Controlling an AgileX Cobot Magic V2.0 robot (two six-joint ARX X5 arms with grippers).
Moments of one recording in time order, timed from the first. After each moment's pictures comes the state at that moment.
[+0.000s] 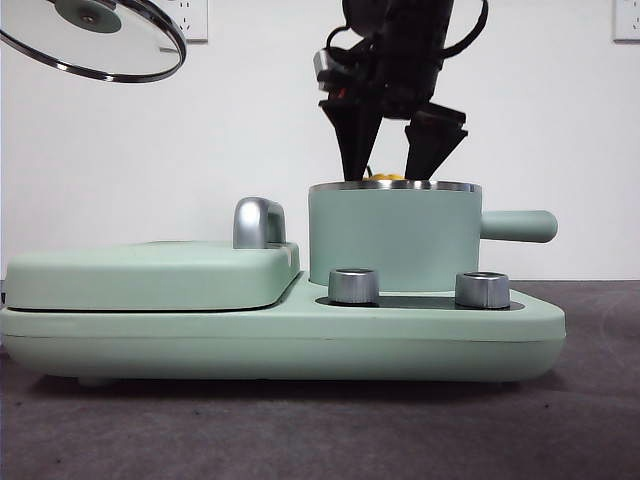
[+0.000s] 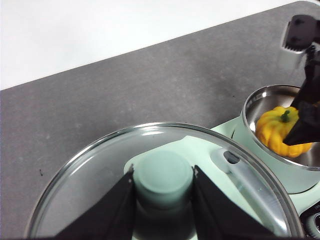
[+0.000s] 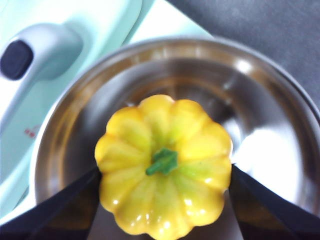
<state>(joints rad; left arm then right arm) -0.22 1.11 1.24 -0.59 0.22 0.15 0.51 2.09 2.09 -1.29 -0.10 -0.03</state>
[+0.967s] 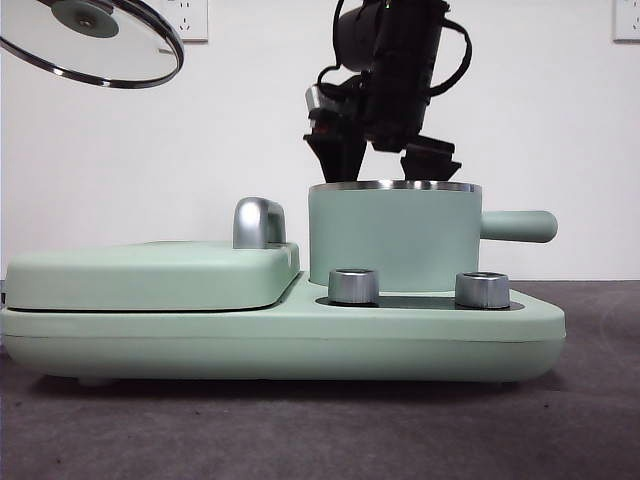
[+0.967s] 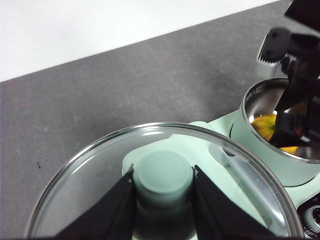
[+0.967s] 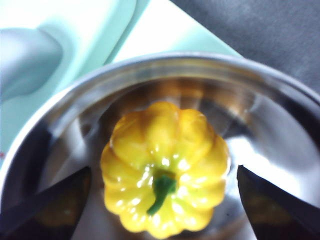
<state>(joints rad) -0.22 1.11 1.24 -0.61 0.22 0.15 0.52 2.14 2.09 -1.25 -0.11 -0.03</state>
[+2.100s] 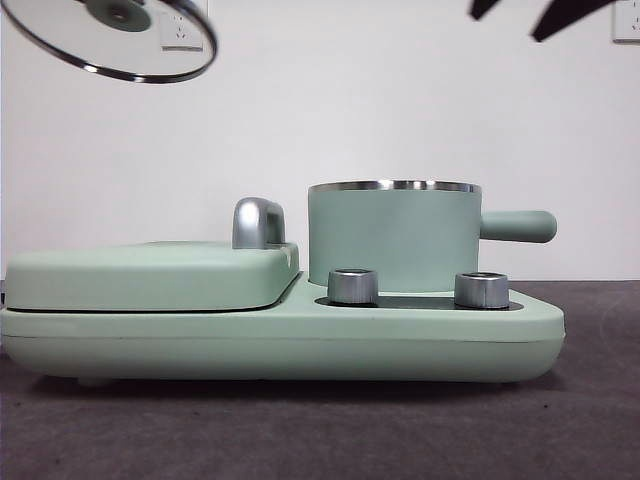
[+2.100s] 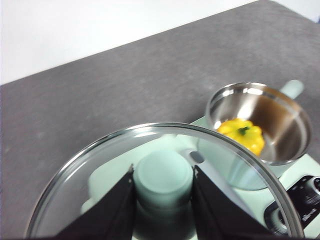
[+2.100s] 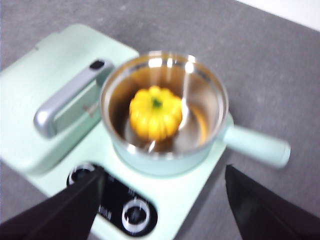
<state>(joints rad) -0.29 1.13 1.24 -0.56 0.29 0.14 0.52 0.96 1.04 -0.67 -0.05 0.00</state>
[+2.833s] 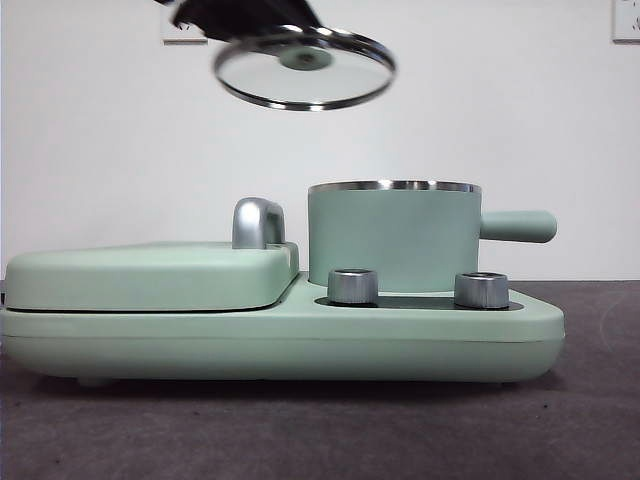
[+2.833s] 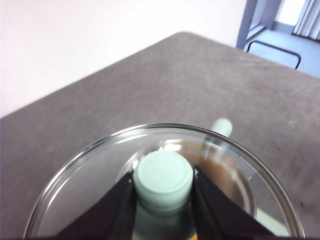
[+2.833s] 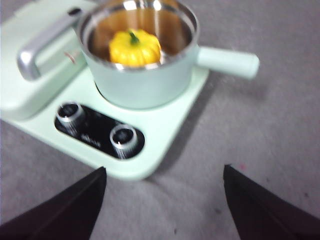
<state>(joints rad) -0.58 1.46 1.24 -0.07 0.28 0.10 0.52 0.52 0.75 -0.81 0.03 0.09</state>
